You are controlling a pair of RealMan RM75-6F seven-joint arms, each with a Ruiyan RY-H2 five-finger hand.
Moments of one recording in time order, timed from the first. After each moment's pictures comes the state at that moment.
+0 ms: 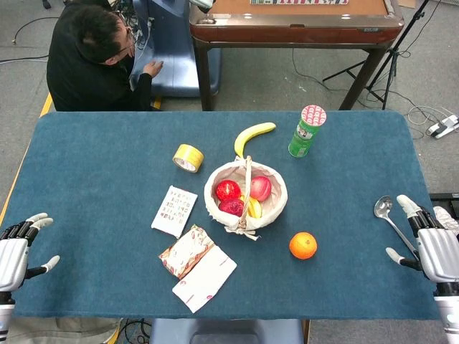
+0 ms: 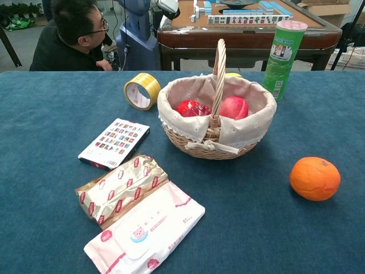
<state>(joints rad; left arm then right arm) -0.10 -1.08 -0.07 -1.71 1.45 1.49 0.12 0.07 -1.02 0.07 -1.72 -1.49 1.46 0.05</state>
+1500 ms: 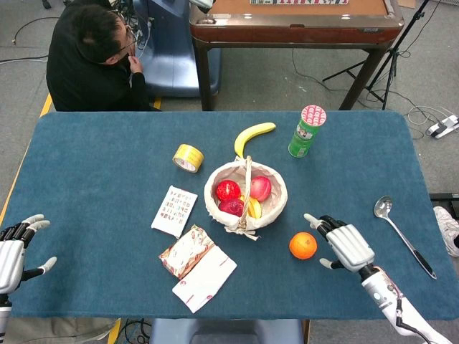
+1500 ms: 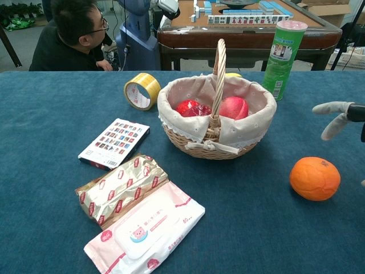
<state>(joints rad) -0.09 -1.07 -0.06 -1.71 1.45 1.50 0.11 0.33 -1.20 0.02 -1.66 -1.59 1.08 -0.09</state>
